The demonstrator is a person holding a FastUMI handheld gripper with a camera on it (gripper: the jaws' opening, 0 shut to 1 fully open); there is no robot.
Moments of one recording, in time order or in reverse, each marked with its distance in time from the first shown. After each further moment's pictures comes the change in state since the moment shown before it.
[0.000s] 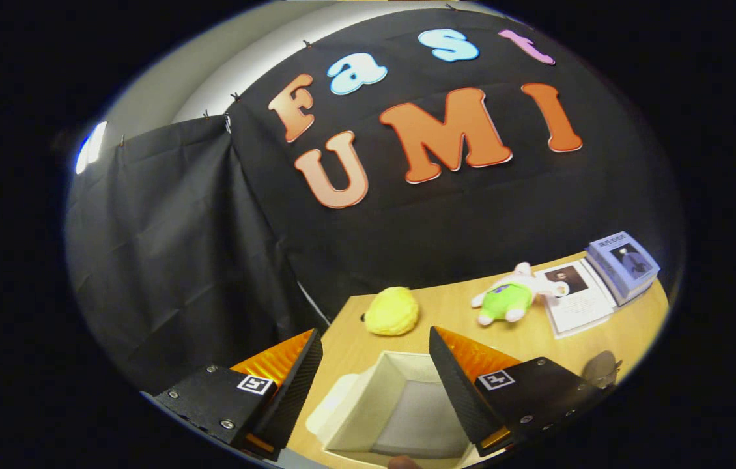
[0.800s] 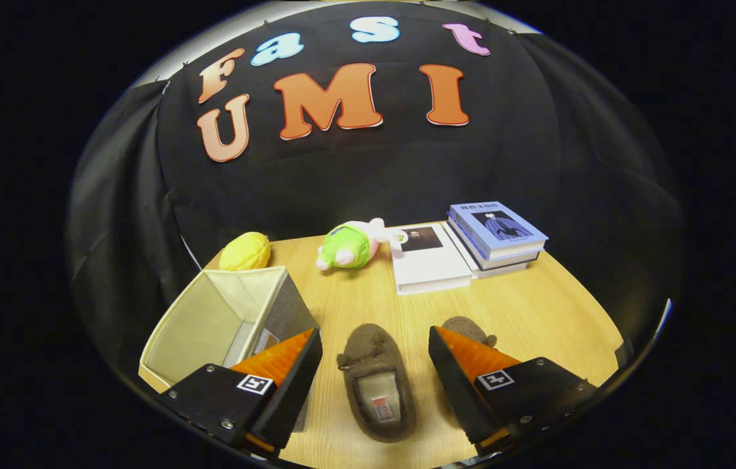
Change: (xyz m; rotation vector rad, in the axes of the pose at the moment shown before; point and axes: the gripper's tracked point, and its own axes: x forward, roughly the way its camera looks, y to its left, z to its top) arm -0.070 -0.214 -0.122 -0.069 0.139 -0.387
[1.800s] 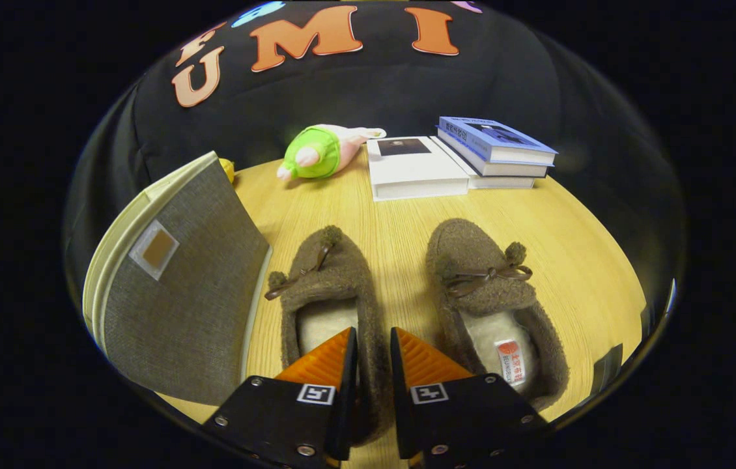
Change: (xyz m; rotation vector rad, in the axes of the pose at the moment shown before) arm 0.052 -0.028 -0.119 0.013 0.283 -0.067
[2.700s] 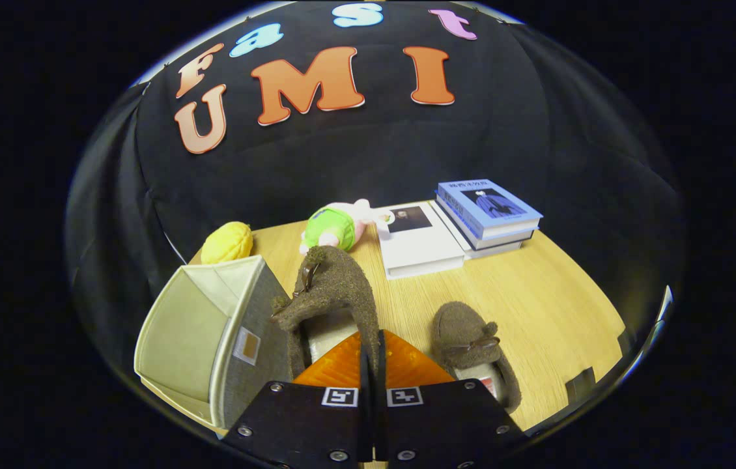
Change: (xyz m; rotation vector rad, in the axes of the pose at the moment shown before) arm -0.089 0.039 0.123 0.029 -0.226 0.037
